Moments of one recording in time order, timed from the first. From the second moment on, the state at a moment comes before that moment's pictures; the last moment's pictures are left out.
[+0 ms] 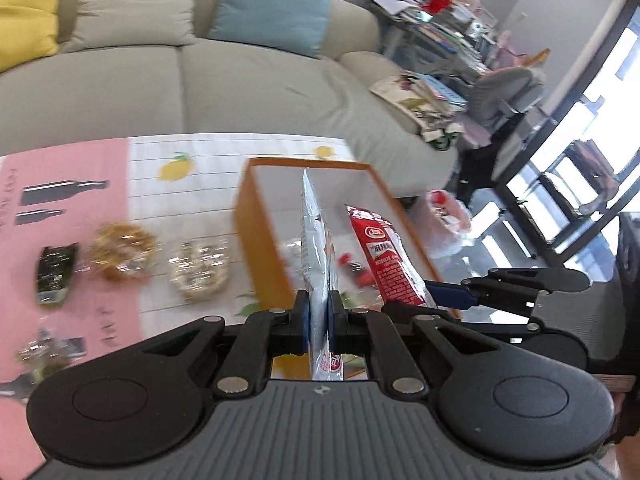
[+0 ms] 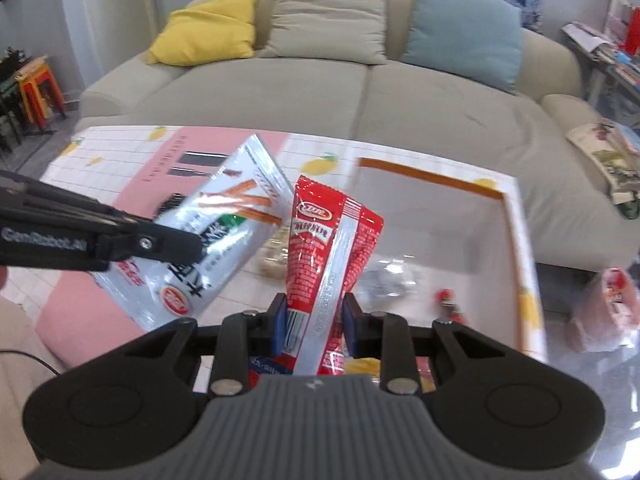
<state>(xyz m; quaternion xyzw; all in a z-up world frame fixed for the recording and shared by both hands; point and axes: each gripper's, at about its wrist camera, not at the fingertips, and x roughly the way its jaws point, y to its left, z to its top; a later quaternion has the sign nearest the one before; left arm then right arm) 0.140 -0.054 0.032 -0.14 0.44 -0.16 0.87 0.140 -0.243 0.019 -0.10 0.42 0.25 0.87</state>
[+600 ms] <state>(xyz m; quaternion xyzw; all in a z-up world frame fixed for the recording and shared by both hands) 0.244 -0.148 -0.040 -0.21 0.54 -0.21 0.79 0.232 -0.334 -0.046 -0.11 0.55 0.19 0.81</state>
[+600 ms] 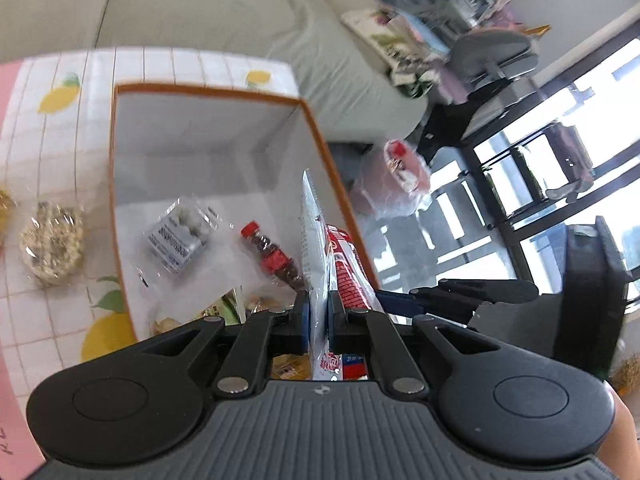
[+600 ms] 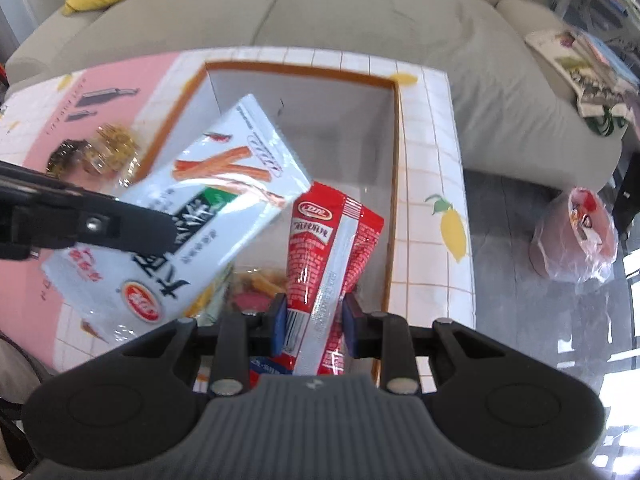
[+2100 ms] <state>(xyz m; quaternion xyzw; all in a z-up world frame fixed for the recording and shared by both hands) 0.276 -0.190 -0.108 -0.28 0.57 -0.13 0.76 0.238 -0.329 -0.065 -0.25 0.56 0.25 0.75</state>
